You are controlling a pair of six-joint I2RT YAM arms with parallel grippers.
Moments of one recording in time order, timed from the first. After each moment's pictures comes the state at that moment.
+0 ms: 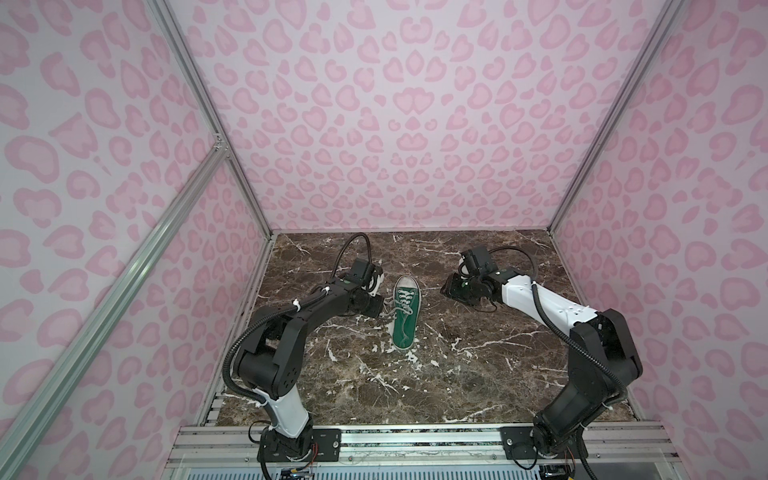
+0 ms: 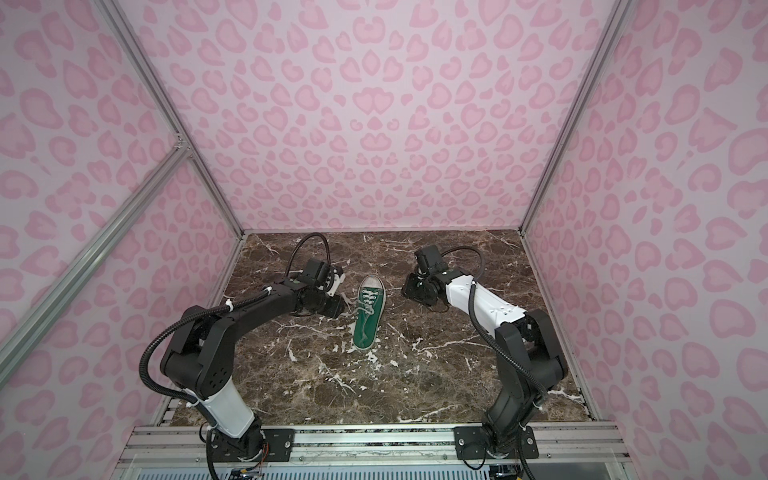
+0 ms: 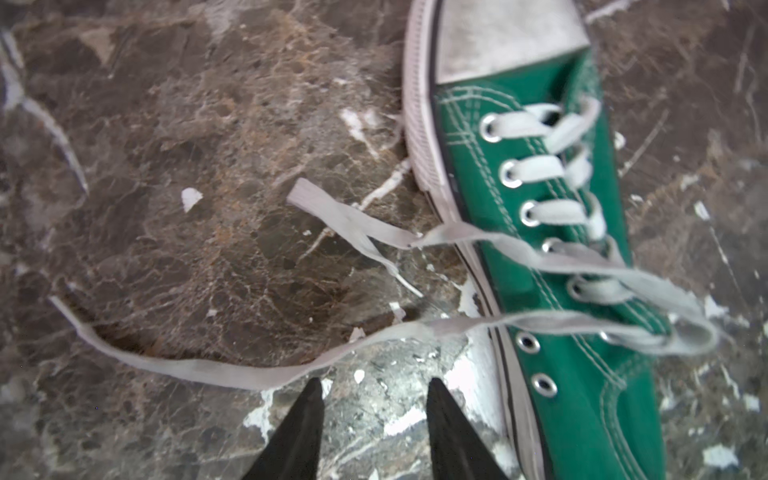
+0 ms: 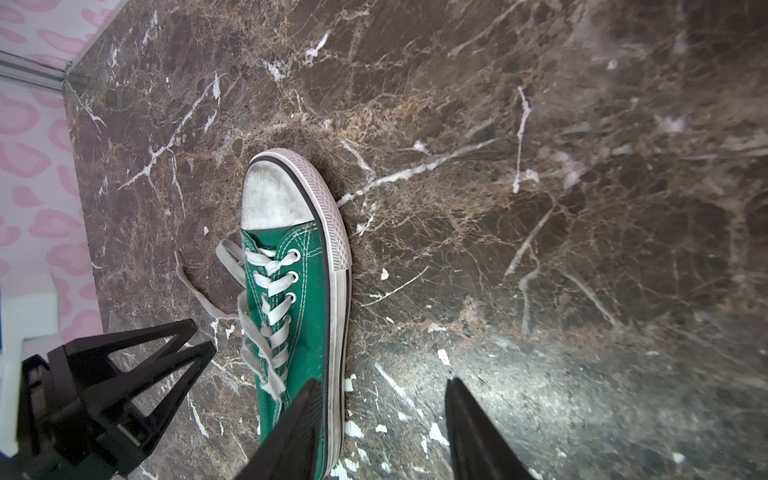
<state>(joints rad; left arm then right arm) -0.43 1.71 1.09 -0.48 0.15 0.03 0.42 1.68 1.22 -0.53 -0.18 0.72</state>
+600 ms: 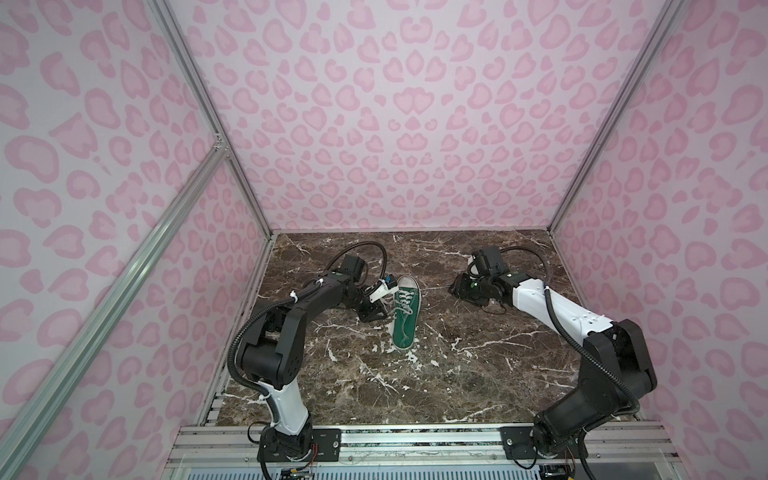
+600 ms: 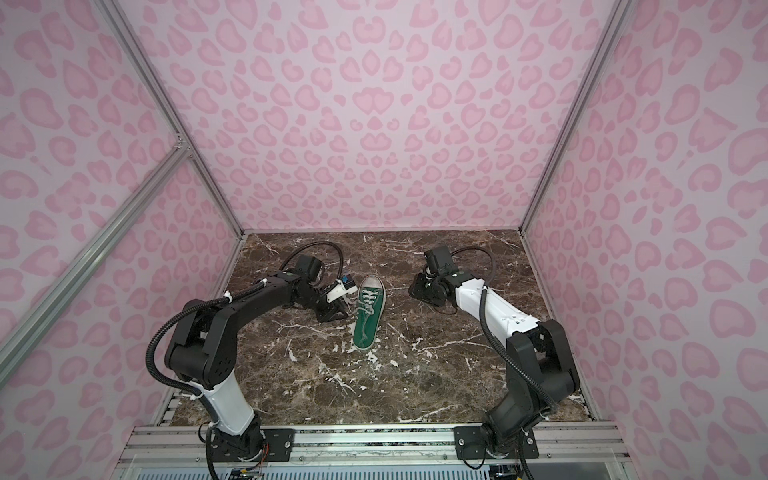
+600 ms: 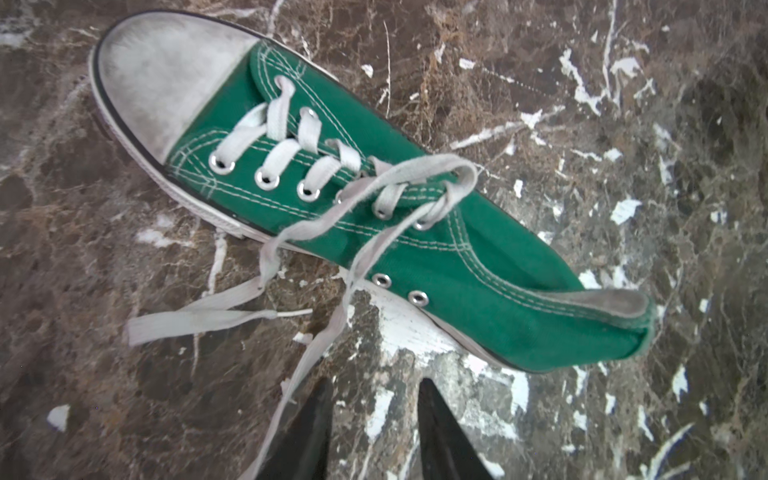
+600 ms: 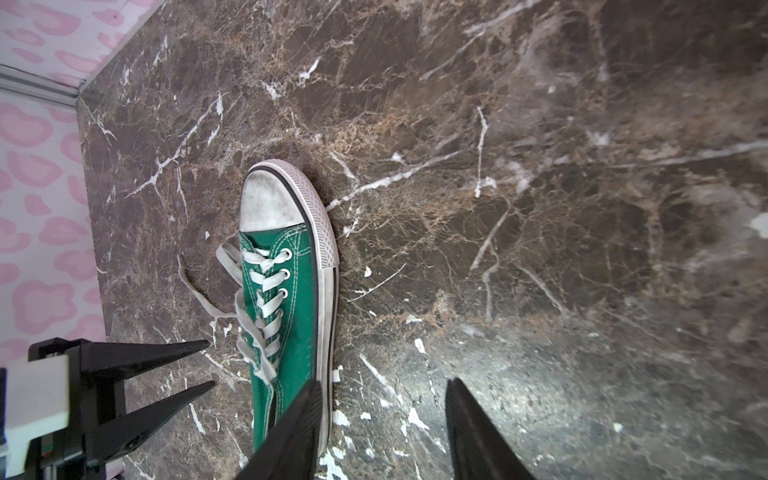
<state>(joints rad) -0.33 1.80 1.18 -0.61 0.51 0.73 0.37 1.59 1.16 -0.54 -0.18 0.69</state>
